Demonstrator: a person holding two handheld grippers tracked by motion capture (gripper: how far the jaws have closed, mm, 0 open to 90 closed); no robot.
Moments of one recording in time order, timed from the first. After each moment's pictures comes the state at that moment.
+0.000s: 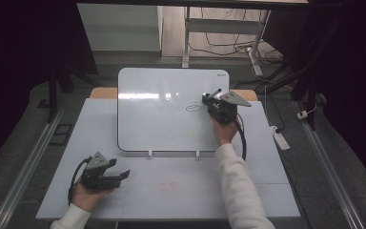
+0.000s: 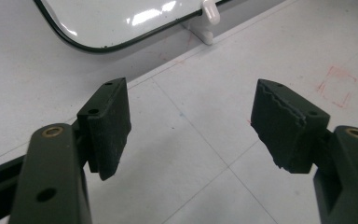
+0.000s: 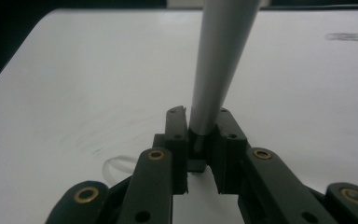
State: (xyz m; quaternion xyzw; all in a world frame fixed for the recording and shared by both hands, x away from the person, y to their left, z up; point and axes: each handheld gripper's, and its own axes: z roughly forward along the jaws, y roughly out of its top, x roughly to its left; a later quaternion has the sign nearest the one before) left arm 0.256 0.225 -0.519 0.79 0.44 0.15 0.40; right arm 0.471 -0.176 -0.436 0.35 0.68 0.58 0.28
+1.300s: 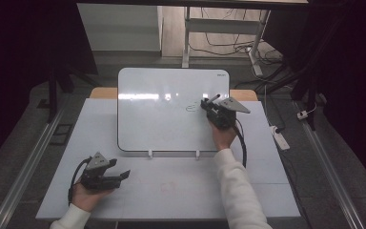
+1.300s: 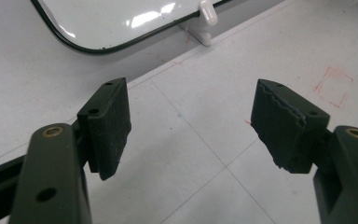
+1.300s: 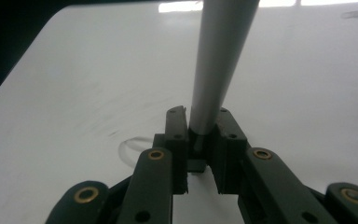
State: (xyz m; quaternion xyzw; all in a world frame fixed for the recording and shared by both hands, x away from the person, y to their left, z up) left arm 0.255 0.224 -0.518 0.79 0.44 0.15 0.40; right arm 0.458 -0.174 -0.449 0.34 0.68 0.59 0.28
